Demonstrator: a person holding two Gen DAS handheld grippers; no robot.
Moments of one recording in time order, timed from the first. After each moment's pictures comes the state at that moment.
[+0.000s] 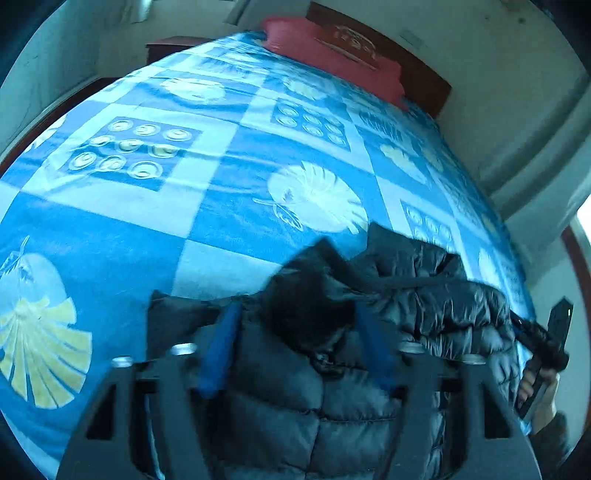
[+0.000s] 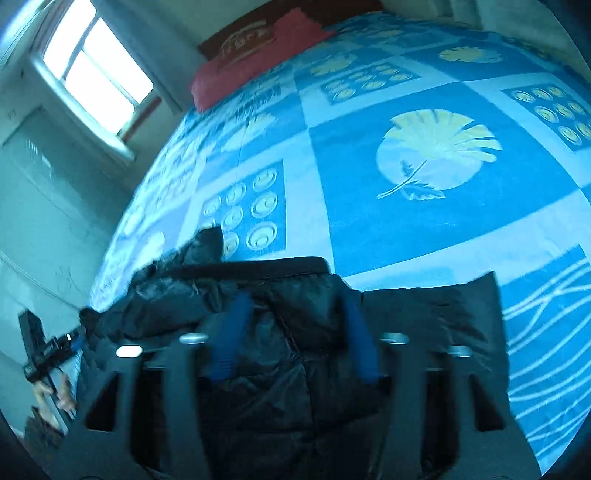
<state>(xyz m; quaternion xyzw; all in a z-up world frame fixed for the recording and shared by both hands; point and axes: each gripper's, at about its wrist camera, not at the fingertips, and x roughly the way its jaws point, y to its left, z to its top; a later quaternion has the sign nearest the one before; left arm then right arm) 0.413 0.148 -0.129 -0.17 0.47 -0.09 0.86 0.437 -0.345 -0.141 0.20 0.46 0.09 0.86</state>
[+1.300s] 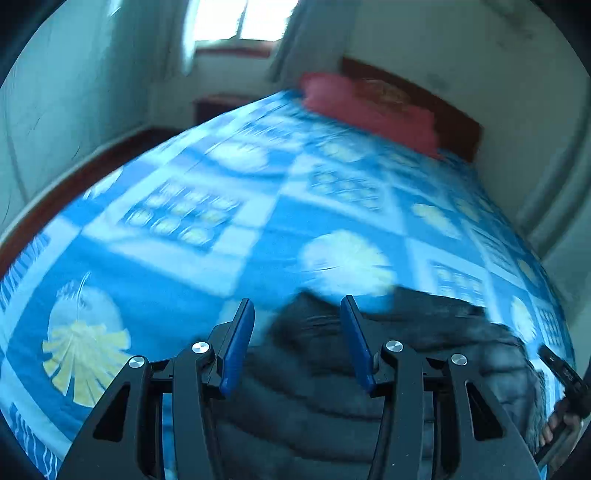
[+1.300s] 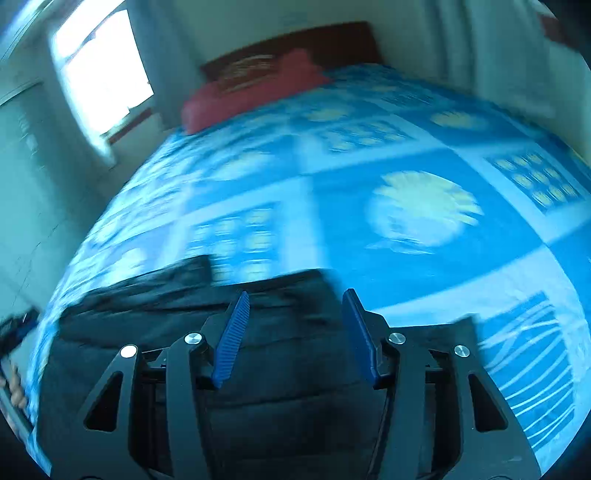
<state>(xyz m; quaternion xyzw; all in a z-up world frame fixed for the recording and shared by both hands) 0.394 0.124 -0.073 -0.13 0.37 0.02 0.92 0.423 -0.288 -0.101 0.12 0.37 0.07 0.92</state>
